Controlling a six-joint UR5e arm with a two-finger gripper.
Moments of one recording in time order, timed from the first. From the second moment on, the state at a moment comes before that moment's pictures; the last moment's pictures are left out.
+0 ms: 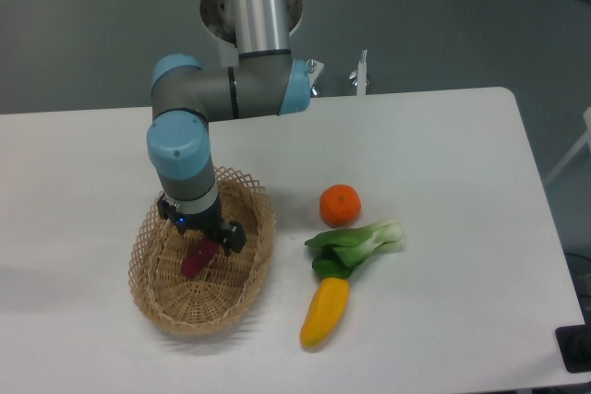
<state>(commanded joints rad) 2.10 -1.99 -1.83 -0.84 1.57 0.60</state>
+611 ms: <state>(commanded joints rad) 2.09 -2.00 -1.83 -0.84 1.57 0.61</state>
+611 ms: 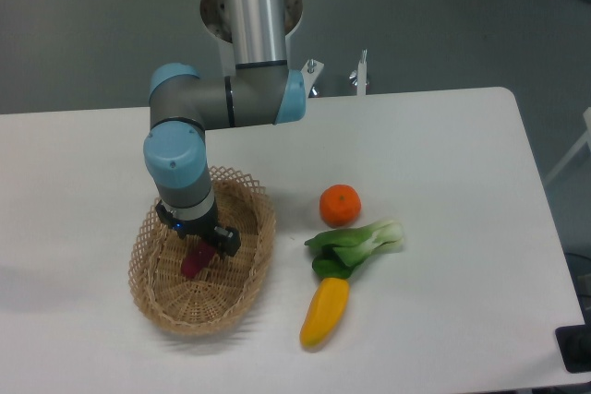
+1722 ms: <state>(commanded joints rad) 2.41 -1.85 -1.68 -0.91 1.53 1.06</state>
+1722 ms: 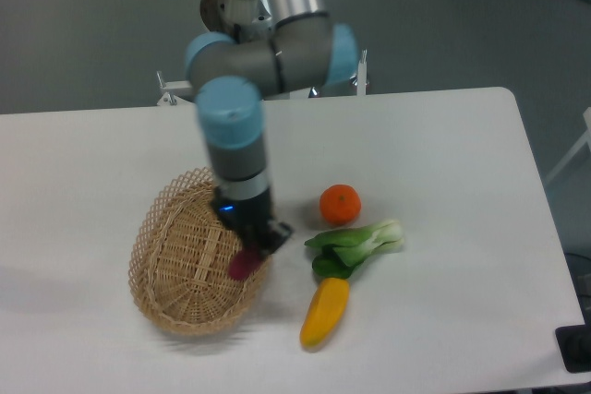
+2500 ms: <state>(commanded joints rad) 2.75 -1.81 -1.57 -1.15 1.42 1.46</state>
